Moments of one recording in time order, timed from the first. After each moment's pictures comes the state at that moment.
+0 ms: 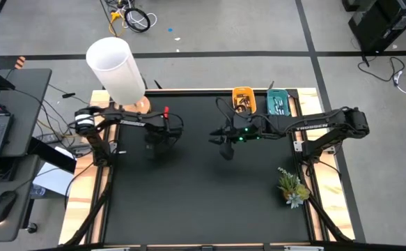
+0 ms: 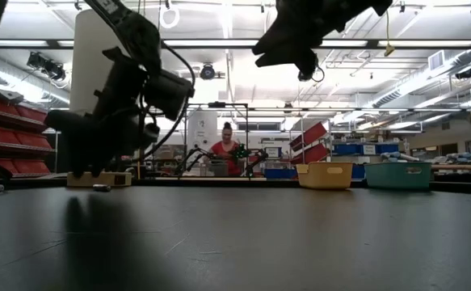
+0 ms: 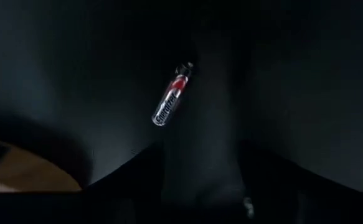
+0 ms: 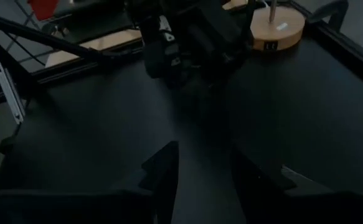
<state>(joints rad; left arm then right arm) 0.26 1.71 1.01 -1.16 -0.20 0.30 -0.05 1.41 1.04 -0.14 0.04 0.28</state>
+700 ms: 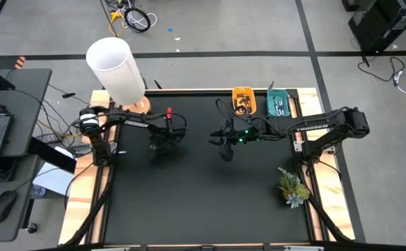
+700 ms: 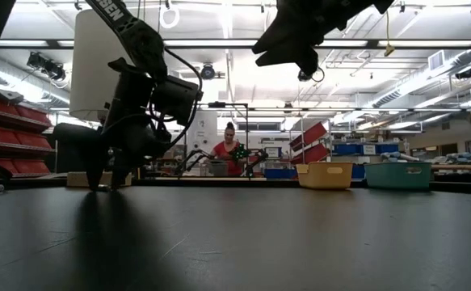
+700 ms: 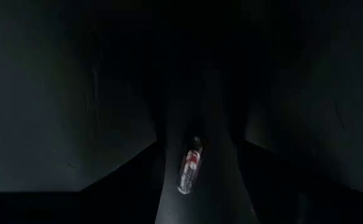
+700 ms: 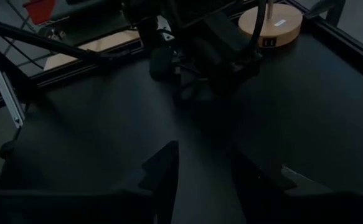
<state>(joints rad) 0.26 1.77 1.01 -1.01 -0.19 0.62 -0.03 1.41 1.04 -0.15 0.07 0.32</state>
